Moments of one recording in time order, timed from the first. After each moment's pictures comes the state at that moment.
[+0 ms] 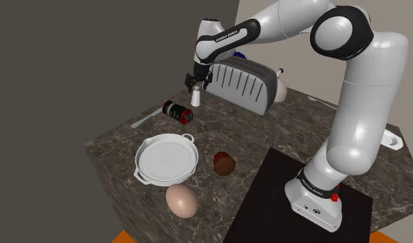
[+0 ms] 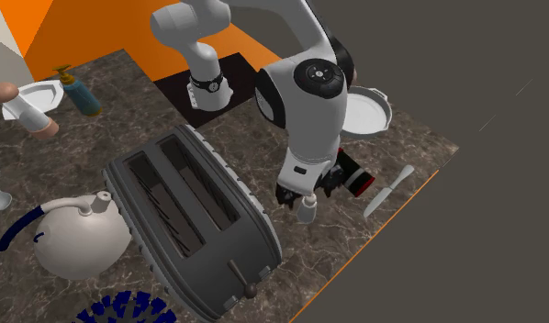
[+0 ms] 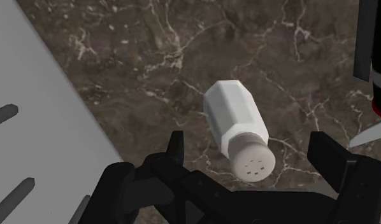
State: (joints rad) arm 0.00 0.35 0.00 -1.81 0.03 2.25 0.21
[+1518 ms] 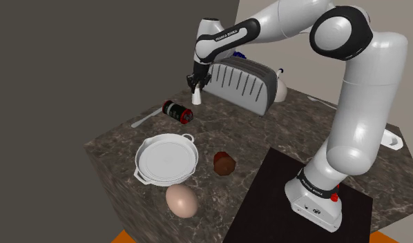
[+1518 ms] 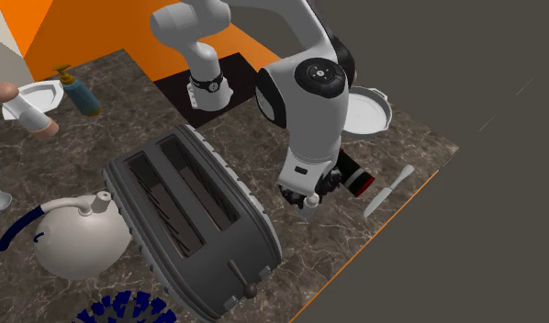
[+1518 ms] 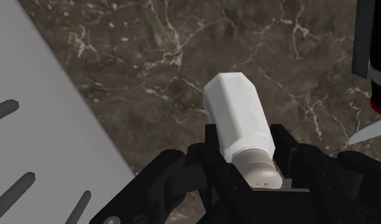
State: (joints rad) arm 0.00 0.35 0.00 -1.80 0.03 2.24 0.21
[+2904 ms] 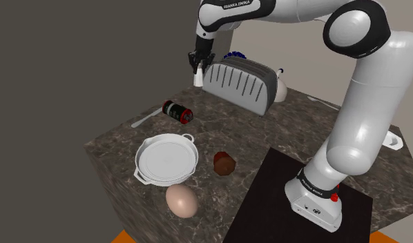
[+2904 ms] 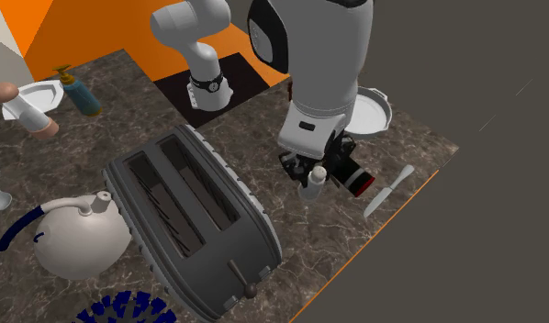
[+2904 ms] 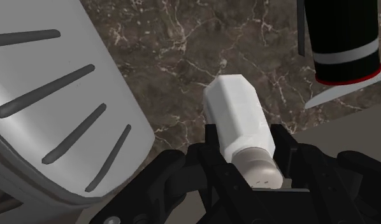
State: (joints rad) arm 0.00 0.26 0.00 -1.64 0.03 1.99 0.22
